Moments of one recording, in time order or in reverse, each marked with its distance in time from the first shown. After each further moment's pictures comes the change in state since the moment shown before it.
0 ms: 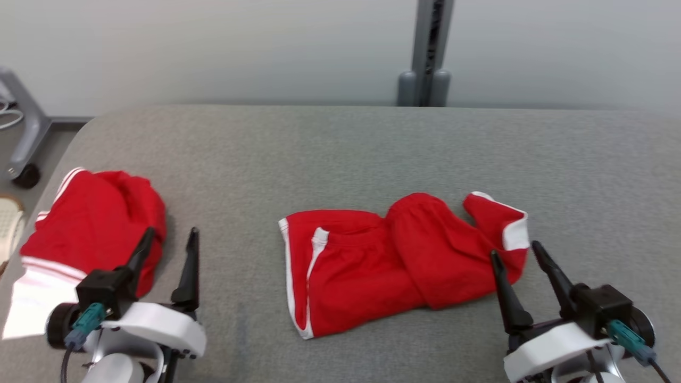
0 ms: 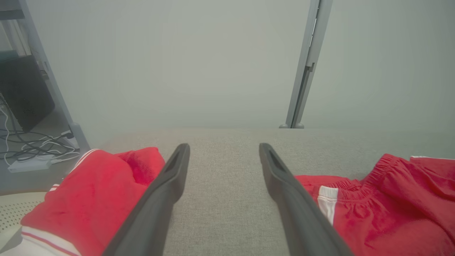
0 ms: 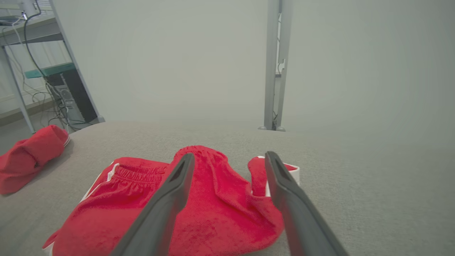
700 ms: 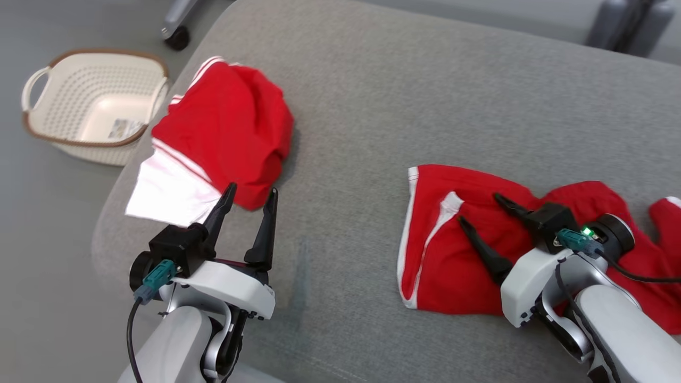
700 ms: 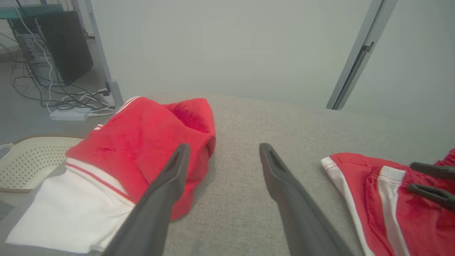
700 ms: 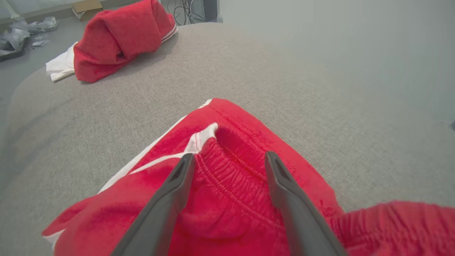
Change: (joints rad) left arm -0.208 -0.198 -0.098 0.164 0.013 -0.123 -0.059; right arm -0.405 -0.304 0.434 0.193 0.164 0.001 0.194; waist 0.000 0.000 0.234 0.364
